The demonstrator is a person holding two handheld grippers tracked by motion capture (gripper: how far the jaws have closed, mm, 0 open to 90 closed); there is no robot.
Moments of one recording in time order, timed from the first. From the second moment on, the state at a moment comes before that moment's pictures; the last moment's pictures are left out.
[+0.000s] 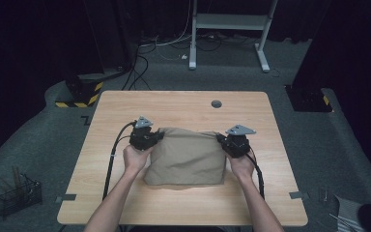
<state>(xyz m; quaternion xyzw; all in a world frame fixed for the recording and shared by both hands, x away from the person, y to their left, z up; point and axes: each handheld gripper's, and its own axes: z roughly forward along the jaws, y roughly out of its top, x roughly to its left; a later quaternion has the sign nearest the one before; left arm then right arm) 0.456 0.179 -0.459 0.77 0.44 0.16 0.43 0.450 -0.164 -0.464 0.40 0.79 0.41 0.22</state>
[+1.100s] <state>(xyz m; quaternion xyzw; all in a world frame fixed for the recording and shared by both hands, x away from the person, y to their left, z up) 0.469 0.181 -0.473 0.76 0.45 0.16 0.43 0.469 -0.154 -0.475 0.41 0.80 0.38 0.23</state>
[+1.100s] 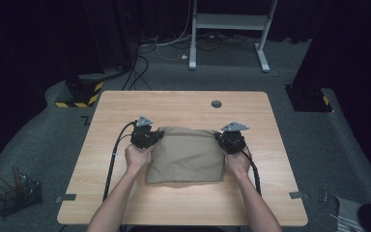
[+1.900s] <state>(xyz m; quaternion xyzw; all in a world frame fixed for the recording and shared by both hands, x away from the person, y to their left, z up) 0.476 0.178 -0.486 0.77 0.46 0.15 0.42 0.479 -0.150 -0.489 0.42 0.80 0.36 0.21</state>
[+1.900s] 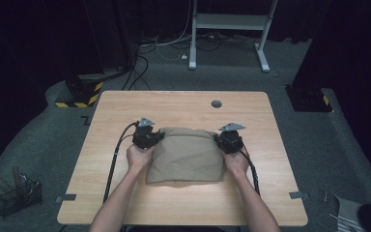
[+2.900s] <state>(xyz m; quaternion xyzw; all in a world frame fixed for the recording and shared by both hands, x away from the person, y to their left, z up) 0.472 0.179 -0.493 0.77 0.47 0.13 0.41 0.482 -0.148 -0.495 0.43 0.81 0.35 0.19</state>
